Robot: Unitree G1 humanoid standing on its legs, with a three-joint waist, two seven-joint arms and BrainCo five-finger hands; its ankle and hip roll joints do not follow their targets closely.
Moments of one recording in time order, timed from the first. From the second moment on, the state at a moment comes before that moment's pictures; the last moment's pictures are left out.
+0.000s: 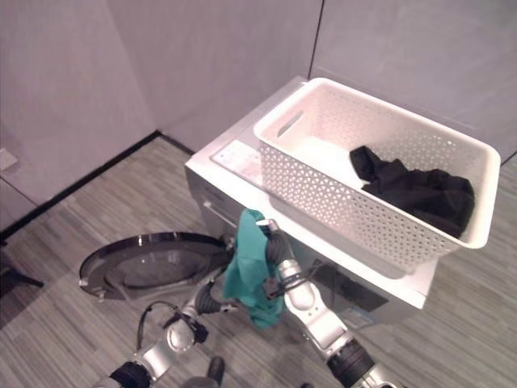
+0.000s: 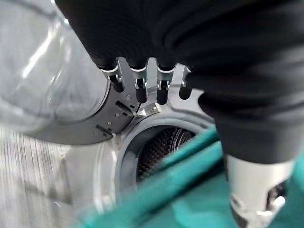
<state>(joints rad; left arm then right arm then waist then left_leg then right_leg) -0.16 0.29 -0.55 0.62 0.18 -0.13 0.30 -0.23 -0.24 0.56 0.09 0.19 -0.15 -0.26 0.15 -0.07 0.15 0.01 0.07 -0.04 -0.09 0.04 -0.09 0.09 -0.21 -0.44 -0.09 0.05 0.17</state>
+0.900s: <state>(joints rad) -0.23 0.39 -0.65 0.34 -0.07 -0.12 0.11 -0.22 -0.23 0.57 0.08 0.39 -0.16 -0.20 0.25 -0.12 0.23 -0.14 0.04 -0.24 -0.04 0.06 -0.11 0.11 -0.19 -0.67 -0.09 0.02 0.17</state>
